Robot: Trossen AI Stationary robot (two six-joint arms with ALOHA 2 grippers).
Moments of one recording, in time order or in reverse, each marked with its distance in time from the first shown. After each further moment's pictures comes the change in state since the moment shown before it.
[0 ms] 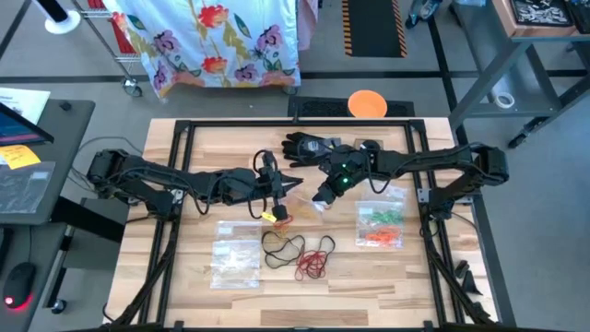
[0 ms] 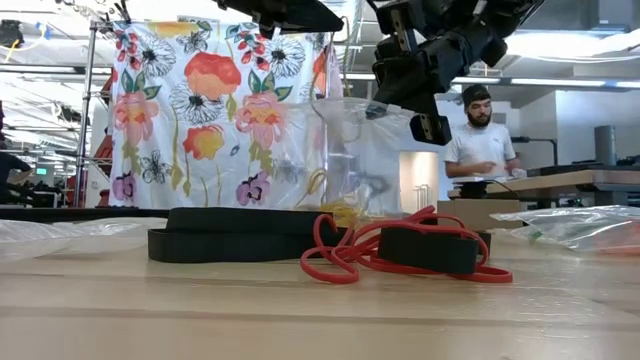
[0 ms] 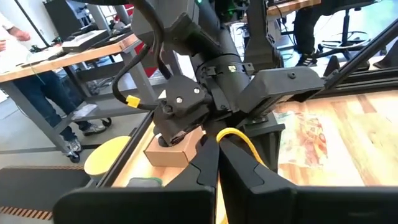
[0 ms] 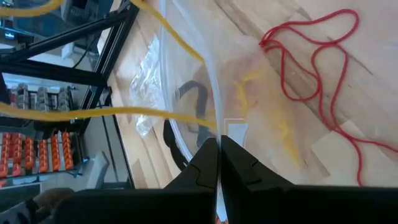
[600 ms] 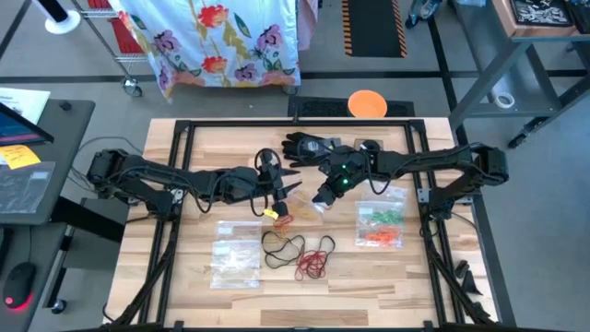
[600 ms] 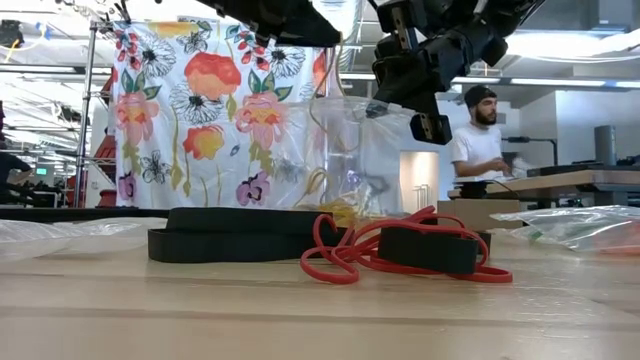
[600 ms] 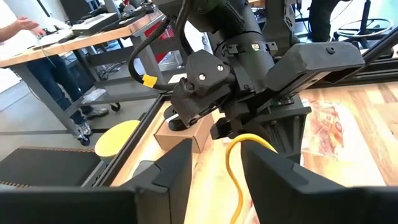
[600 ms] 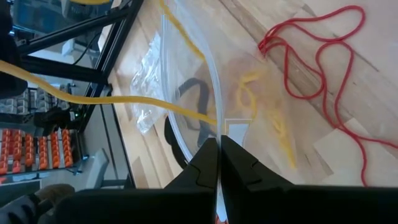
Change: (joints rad) left arm 0.018 0.000 0.000 -0.051 -0.034 -0.032; right arm 0.001 0.000 0.000 0.000 0.000 -0.003
